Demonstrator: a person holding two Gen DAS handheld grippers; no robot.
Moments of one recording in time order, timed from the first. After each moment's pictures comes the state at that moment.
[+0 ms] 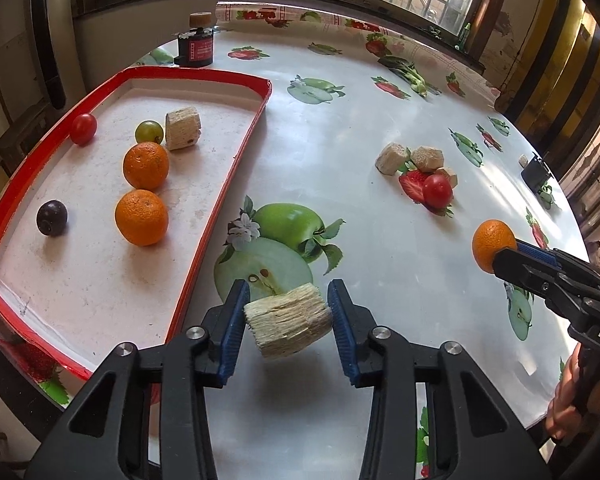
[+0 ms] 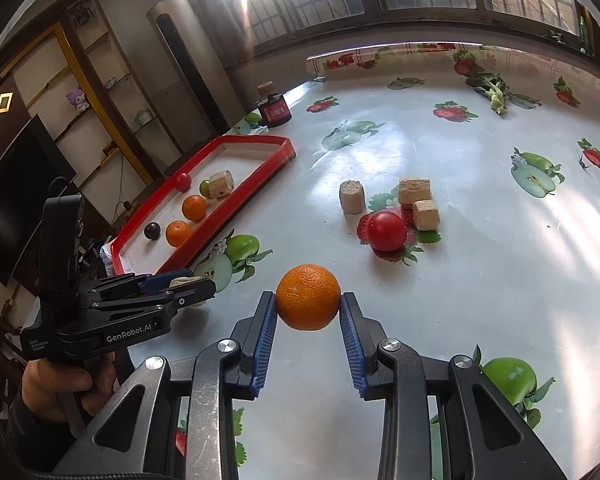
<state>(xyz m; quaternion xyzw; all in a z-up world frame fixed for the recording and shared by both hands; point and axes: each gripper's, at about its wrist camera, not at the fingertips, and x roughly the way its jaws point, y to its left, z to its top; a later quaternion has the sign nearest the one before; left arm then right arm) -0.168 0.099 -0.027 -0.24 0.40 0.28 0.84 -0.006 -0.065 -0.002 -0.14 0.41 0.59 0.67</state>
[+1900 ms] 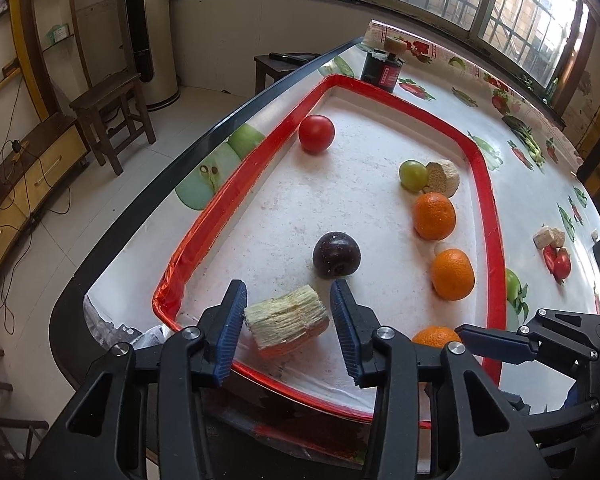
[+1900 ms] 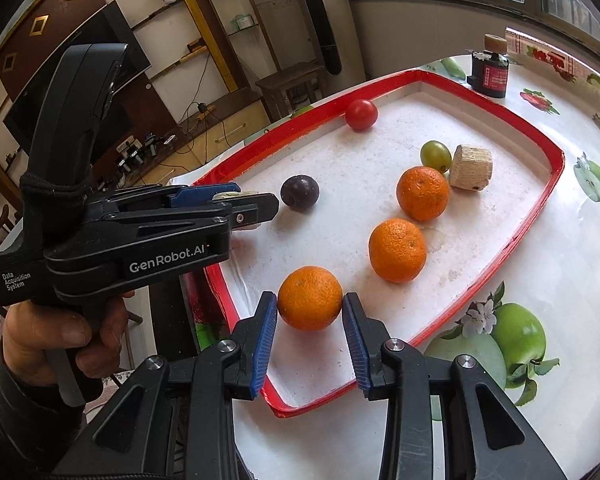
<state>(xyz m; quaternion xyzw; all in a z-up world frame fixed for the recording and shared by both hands) -0.286 0.227 -0.036 -0.27 0.38 0.41 0.78 -0.184 0.111 -0.039 -0.28 0.40 0.70 0.53</state>
